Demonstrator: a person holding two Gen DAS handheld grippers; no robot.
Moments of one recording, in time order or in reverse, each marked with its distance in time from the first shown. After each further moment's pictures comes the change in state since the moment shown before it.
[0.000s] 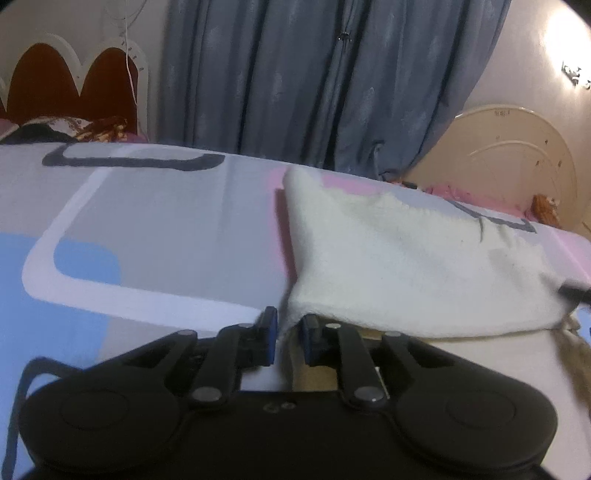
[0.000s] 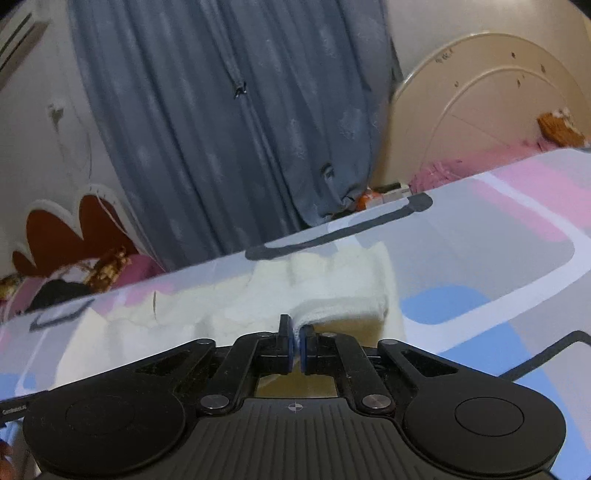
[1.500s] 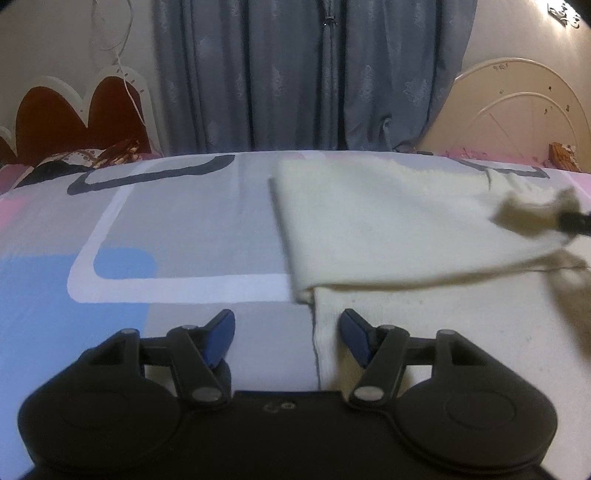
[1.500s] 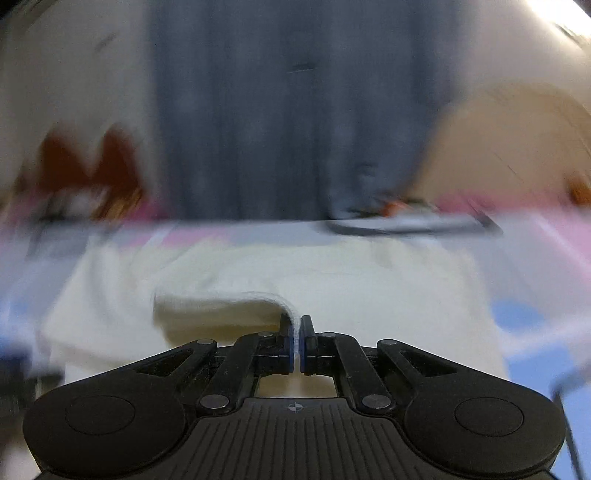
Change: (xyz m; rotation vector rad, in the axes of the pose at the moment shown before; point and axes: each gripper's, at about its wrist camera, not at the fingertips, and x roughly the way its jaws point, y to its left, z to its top) left arm -0.018 -0.020 -0.012 0.169 0.027 0.132; right arm 0.012 0.061 -0.018 -0.061 -0.022 -0.070
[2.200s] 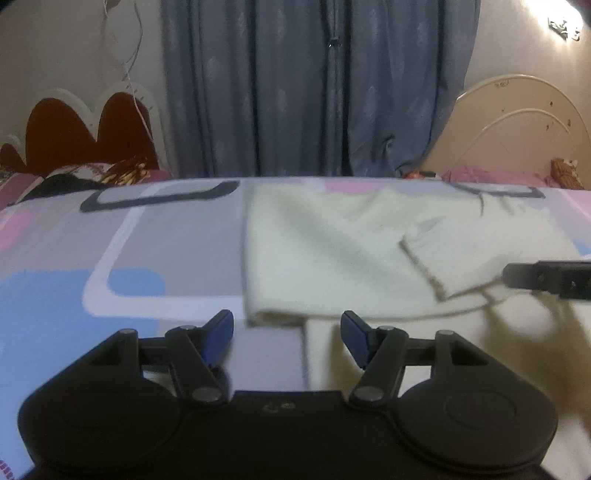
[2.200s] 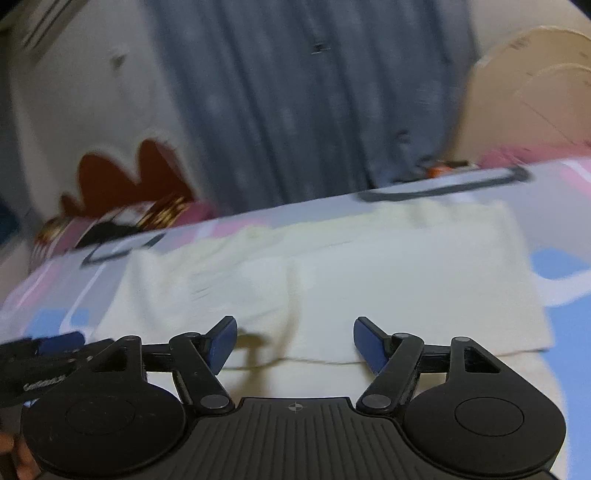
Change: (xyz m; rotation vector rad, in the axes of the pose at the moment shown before) left arm -0.023 0.000 0.000 -0.021 -0.054 0.023; right arm -0.010 0.047 -0.015 -0.136 0.095 0.261
